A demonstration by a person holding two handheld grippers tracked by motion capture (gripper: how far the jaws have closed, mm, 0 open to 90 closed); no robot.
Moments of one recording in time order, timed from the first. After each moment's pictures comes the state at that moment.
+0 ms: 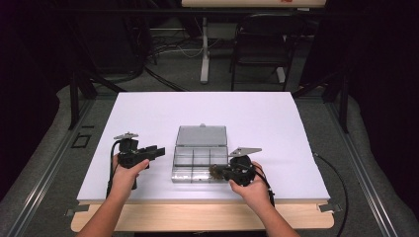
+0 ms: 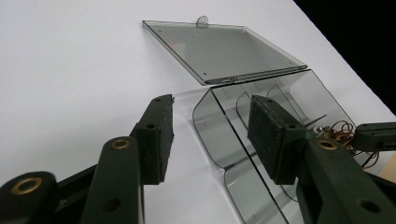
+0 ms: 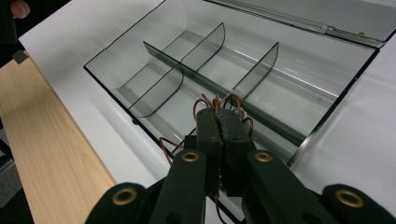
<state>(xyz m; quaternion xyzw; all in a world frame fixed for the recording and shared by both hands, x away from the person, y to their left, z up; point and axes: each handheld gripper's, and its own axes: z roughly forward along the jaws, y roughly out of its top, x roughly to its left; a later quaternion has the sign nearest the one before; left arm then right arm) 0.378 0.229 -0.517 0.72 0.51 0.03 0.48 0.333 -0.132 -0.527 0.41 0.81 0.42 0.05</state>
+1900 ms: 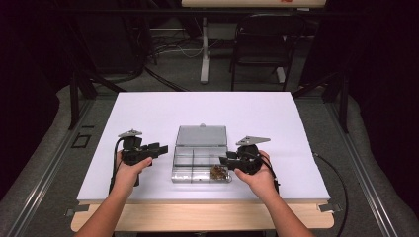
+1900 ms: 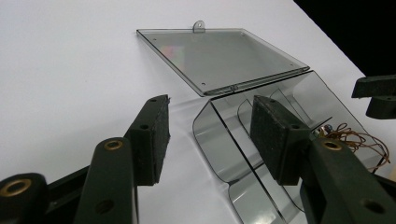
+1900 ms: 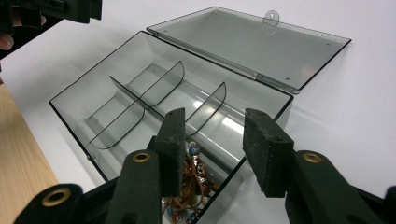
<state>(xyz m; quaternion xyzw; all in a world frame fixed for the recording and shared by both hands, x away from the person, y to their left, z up) 0.390 0.222 -0.518 0.73 0.49 0.04 0.48 0.360 -0.152 -0.514 0.42 0.79 0.44 0.09</state>
